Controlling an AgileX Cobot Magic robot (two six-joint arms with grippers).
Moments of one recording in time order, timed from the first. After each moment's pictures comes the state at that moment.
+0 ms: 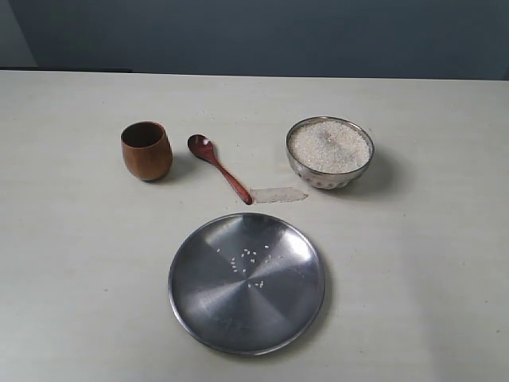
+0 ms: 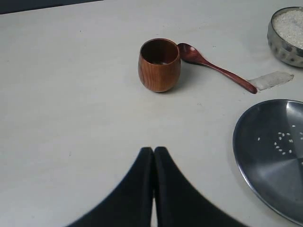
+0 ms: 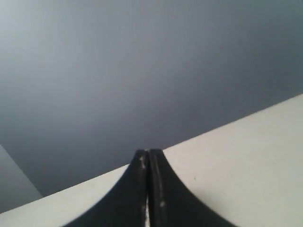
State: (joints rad) left arm 0.04 0.59 -0.53 -0.27 0.66 0.27; right arm 0.06 0.22 -0.16 0.50 0.02 -0.02
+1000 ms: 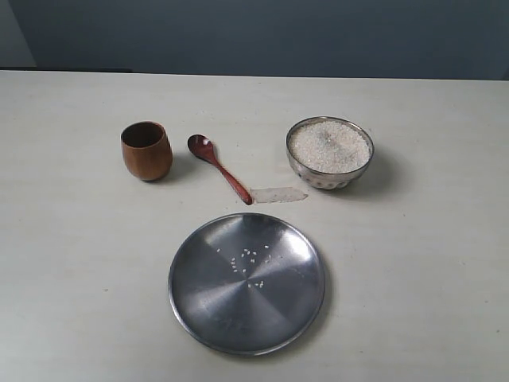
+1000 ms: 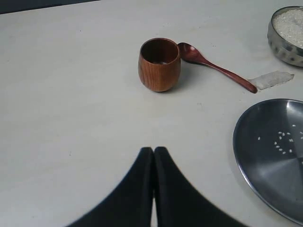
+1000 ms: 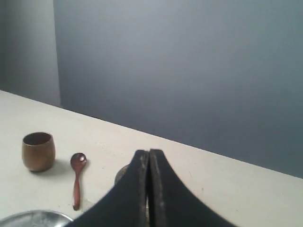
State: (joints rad) left arm 0.04 0.59 -0.53 -0.27 0.66 0.27; right arm 0.21 0.22 -0.36 0.60 0.33 -0.65
